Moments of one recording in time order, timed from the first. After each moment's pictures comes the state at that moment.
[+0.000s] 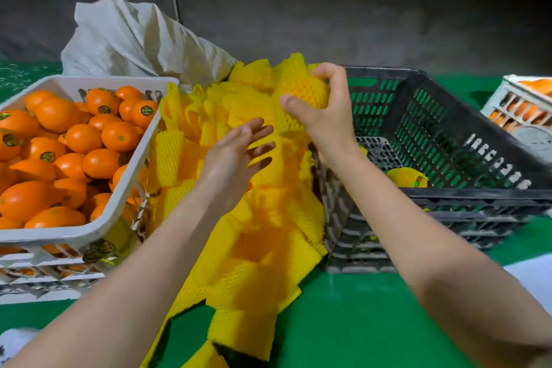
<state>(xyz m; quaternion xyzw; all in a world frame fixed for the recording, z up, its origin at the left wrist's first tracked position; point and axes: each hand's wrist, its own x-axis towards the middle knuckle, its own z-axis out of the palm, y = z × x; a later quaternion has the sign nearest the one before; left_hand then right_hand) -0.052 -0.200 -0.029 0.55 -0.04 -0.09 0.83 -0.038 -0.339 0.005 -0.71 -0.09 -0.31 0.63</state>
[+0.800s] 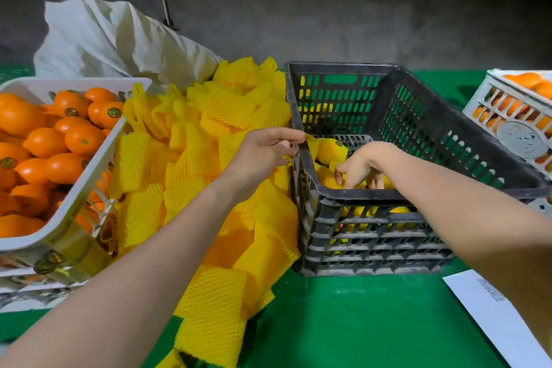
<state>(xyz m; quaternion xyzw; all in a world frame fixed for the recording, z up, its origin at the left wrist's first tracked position) -0.044 -0.277 -0.030 0.75 -0.17 -0.08 0.64 -0.008 -0.481 -0.038 -0.91 0.00 0.41 -0.03</state>
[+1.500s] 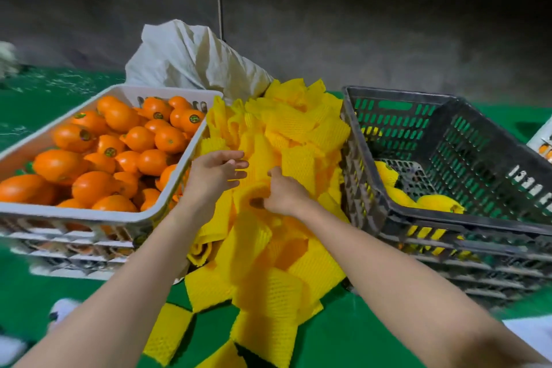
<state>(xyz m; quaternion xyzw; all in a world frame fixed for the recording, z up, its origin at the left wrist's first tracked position) -0.059 -0.118 -0.041 0.72 0.06 0.03 0.69 -0.023 -0.259 -0.083 -0.98 -0.05 0.07 0.20</state>
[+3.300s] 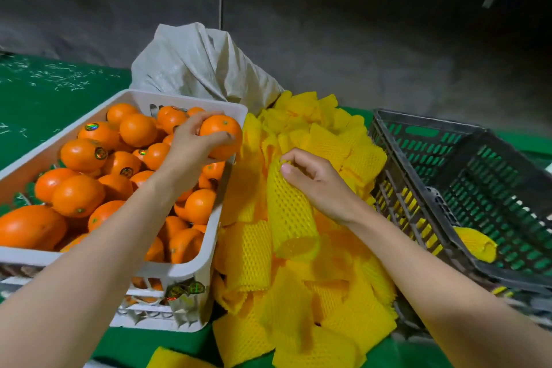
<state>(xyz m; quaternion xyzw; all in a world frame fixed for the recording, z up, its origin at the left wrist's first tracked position) 0.049 -0.004 -0.020 0.68 -0.02 0.08 0.72 -0.013 -0.211 -0.007 -0.82 -0.26 -0.04 0.51</state>
